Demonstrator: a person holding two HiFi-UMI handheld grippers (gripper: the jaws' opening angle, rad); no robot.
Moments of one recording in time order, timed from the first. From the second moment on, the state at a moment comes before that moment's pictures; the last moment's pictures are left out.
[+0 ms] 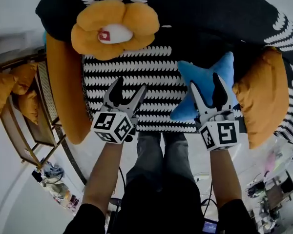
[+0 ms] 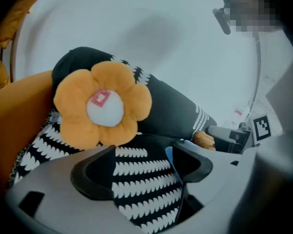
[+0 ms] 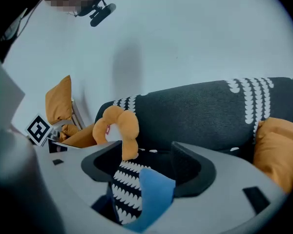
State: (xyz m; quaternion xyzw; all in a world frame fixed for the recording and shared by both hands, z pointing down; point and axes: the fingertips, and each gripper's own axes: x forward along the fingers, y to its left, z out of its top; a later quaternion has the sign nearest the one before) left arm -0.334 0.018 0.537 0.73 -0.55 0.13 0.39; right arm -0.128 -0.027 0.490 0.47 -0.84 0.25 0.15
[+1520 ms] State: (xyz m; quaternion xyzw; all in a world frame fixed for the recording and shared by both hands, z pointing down) left arm -0.141 -0.017 0.608 0.71 -0.40 0.08 0.57; right arm 0.033 0.086 0.605 0.51 -0.62 0.59 0.00
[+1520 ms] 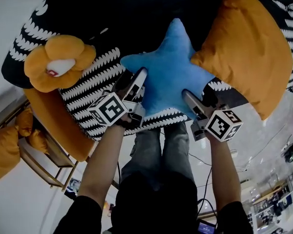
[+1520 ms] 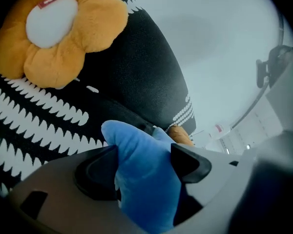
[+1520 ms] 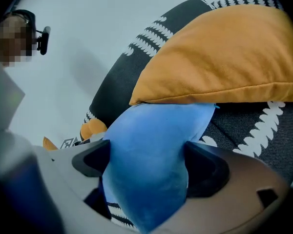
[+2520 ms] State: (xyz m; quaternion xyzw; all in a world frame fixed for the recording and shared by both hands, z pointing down) left arm -0.260 0.068 0.582 0.66 -0.47 0.02 0.59; right arm -0.092 0.113 0.584 0.42 -0.68 0.60 0.09
